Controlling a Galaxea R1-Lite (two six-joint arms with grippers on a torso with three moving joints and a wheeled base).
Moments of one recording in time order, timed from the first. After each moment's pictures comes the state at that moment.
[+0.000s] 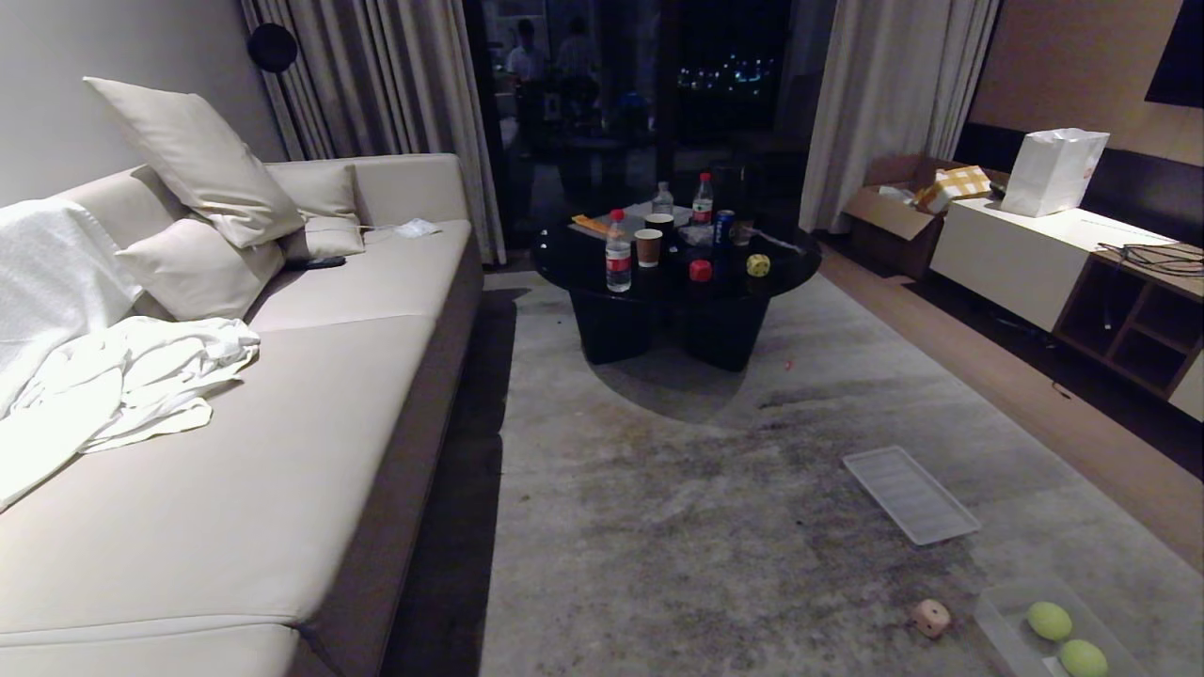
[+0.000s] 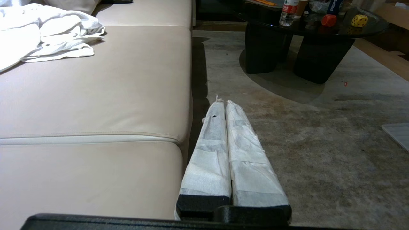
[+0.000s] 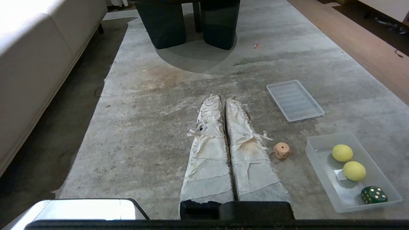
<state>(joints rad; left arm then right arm) -0.01 0.00 0.00 0.00 0.04 -0.03 0.01 0.00 -0.06 0.17 0.00 0.03</state>
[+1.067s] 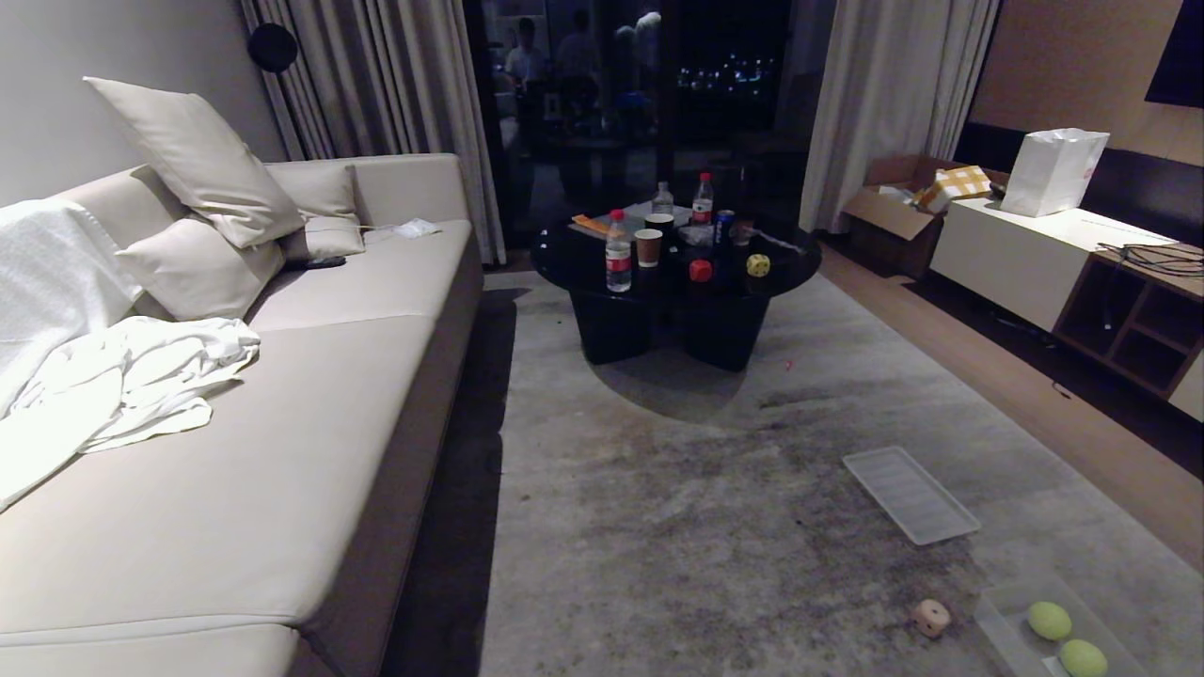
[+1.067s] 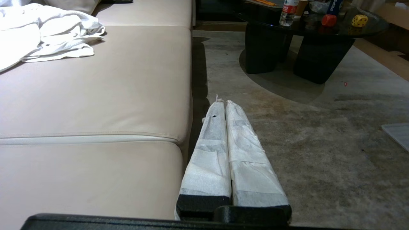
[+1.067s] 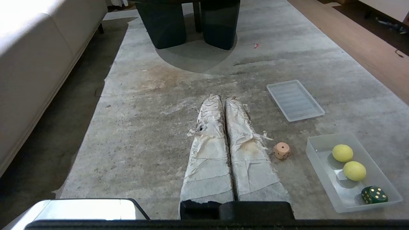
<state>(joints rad) -0.01 0.00 0.00 0.00 0.04 -0.03 0.01 0.00 -0.06 0.17 0.00 0.03</state>
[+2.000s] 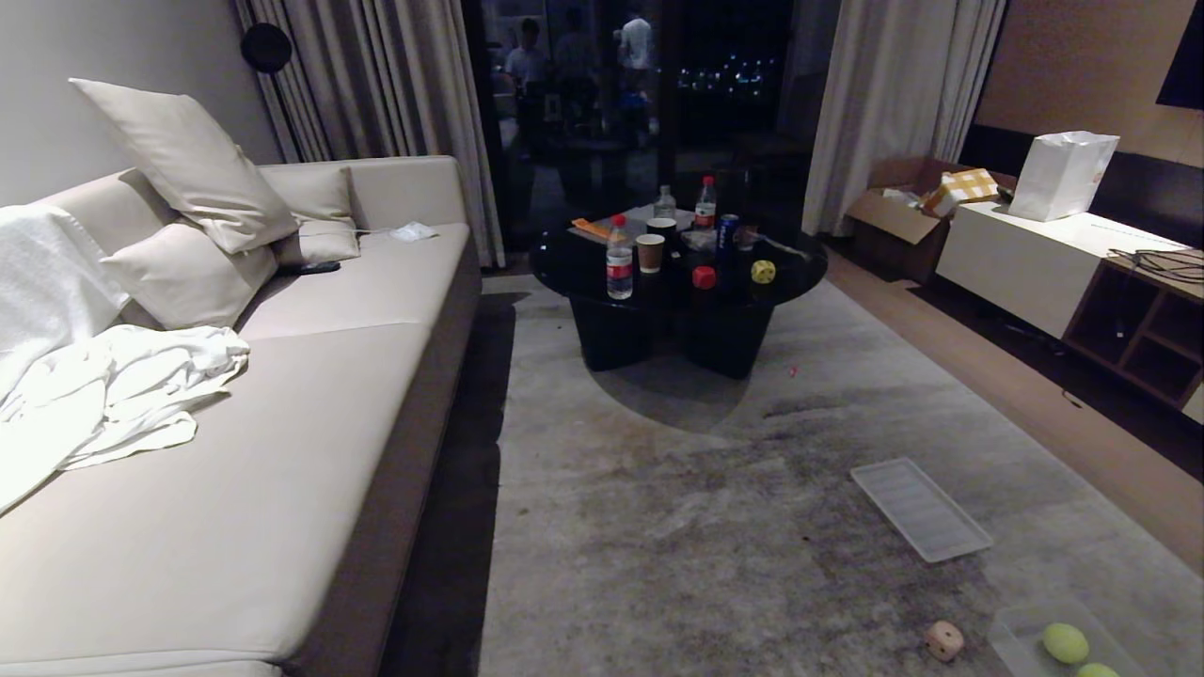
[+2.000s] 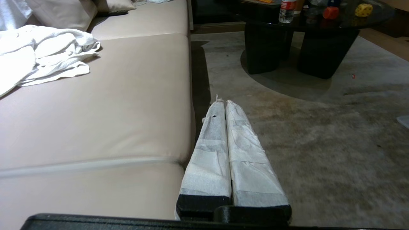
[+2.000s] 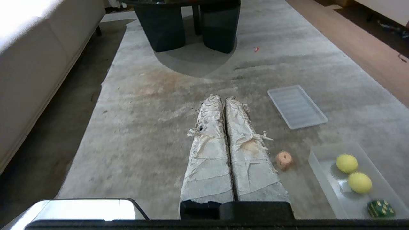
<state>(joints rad) -0.01 0.00 0.00 0.00 0.01 0.05 0.01 0.00 -0.06 0.17 0.00 0.03</state>
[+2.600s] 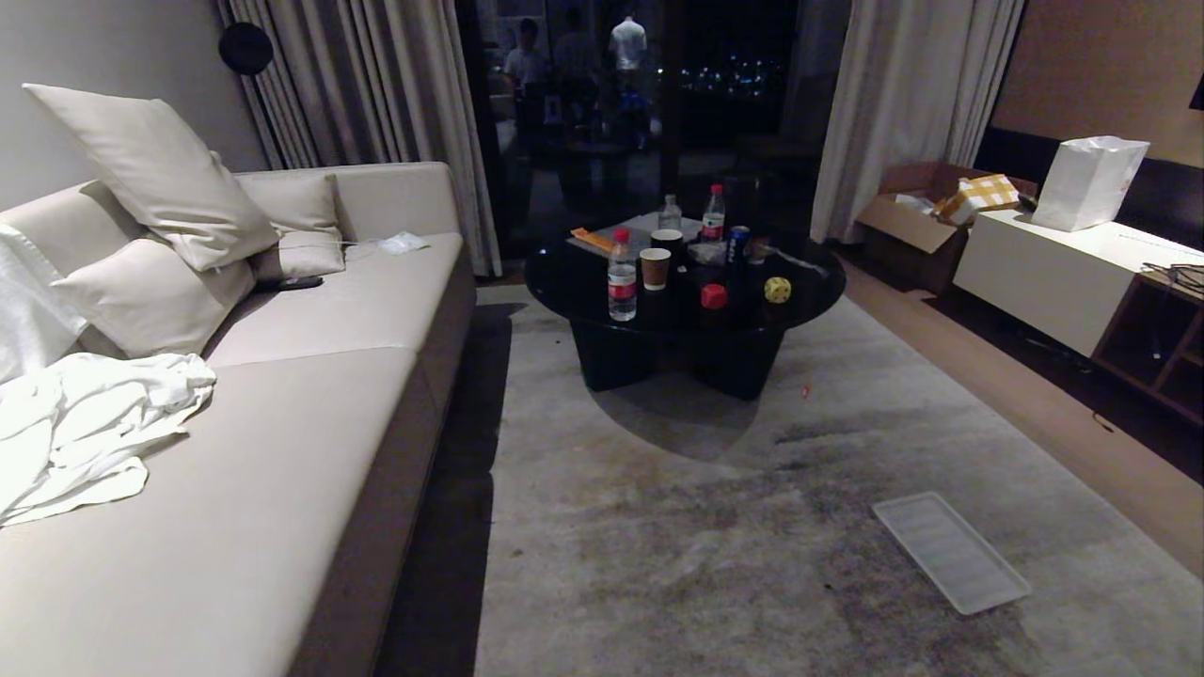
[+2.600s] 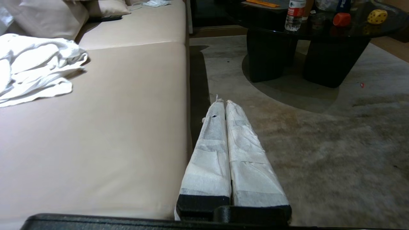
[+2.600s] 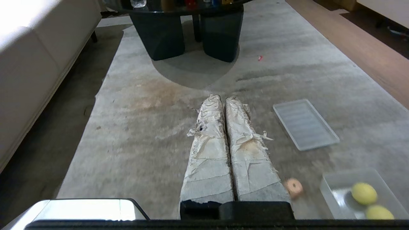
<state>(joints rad) -0.01 0.00 0.00 0.00 0.01 0.05 0.01 0.00 -0.06 0.17 0.00 0.03</state>
